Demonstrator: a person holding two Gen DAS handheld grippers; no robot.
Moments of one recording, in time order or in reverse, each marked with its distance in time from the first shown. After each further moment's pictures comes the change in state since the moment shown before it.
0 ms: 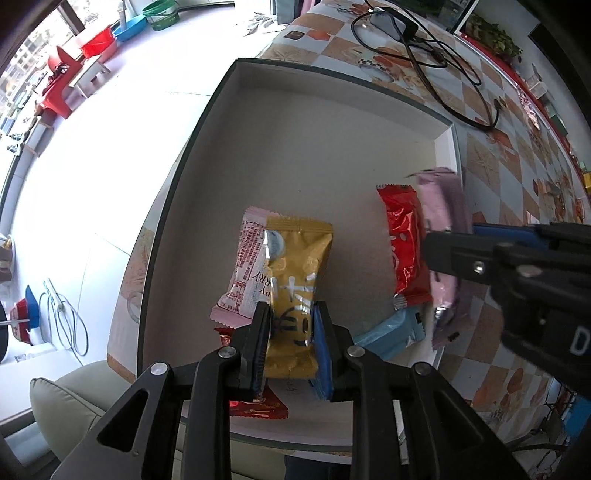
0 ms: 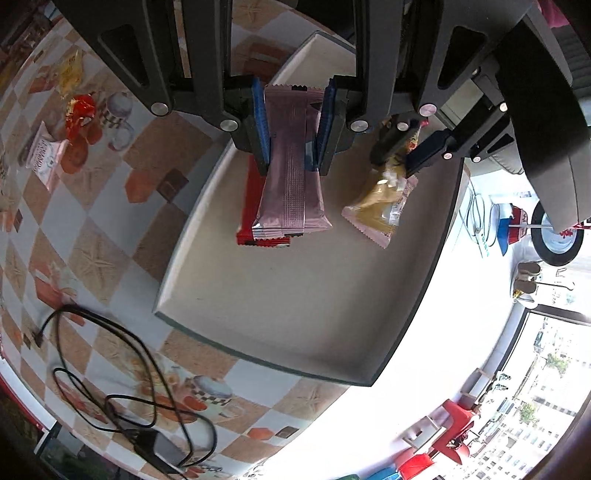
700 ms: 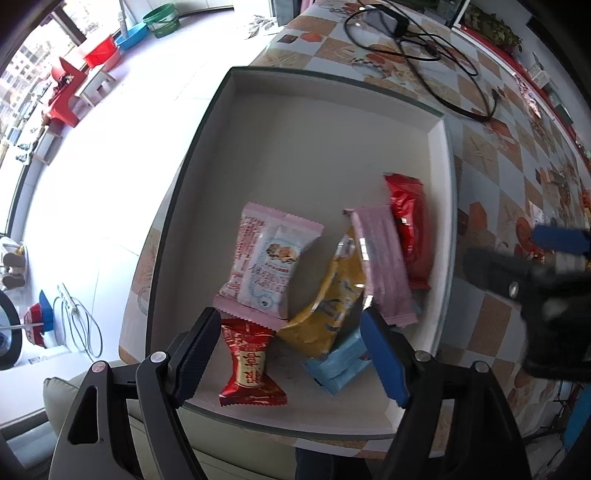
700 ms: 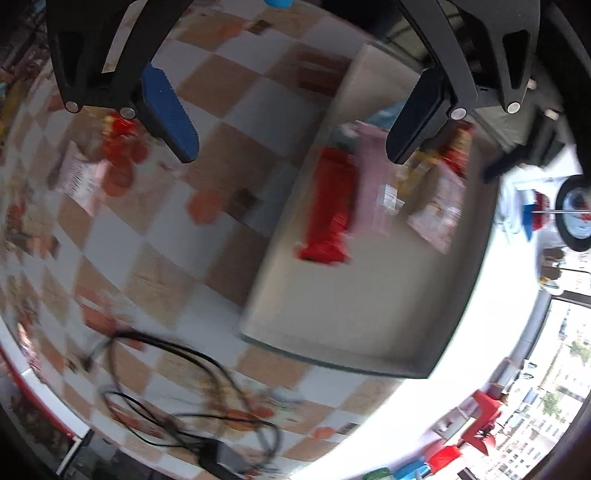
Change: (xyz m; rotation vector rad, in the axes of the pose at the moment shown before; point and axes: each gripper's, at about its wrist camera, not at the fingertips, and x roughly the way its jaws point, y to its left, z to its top) left arm -0.011 -0.017 -0.006 0.033 -0.006 0.063; right arm -0.013 -0.056 -0.027 0.058 -0.018 -0.128
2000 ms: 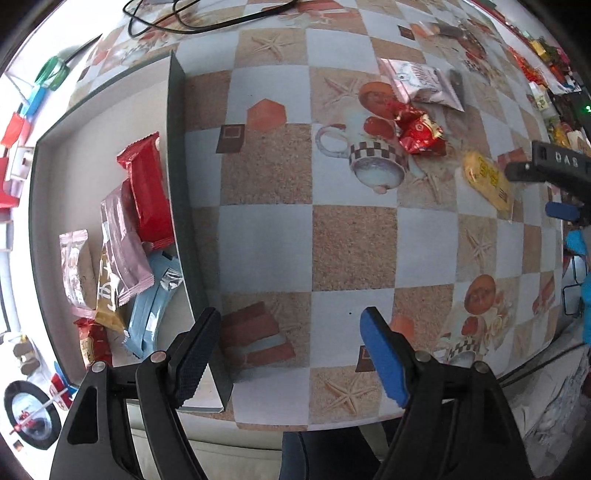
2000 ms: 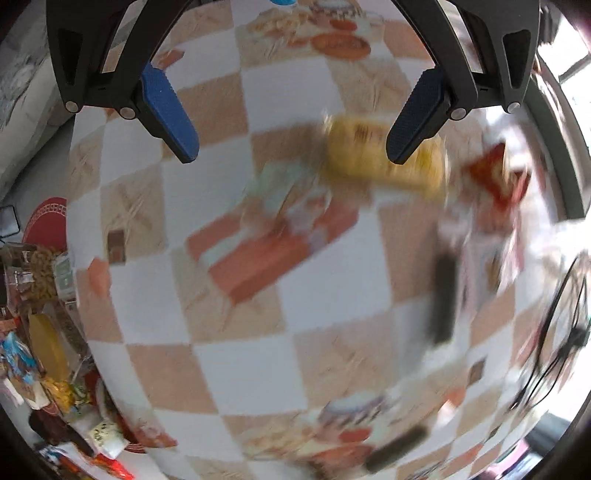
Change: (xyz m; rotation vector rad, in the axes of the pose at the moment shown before) left arm 0.011 -0.183 -0.031 0.365 0.164 -0.042; right arm 0.012 -0.342 -0.143 0.805 0.071 -0.093
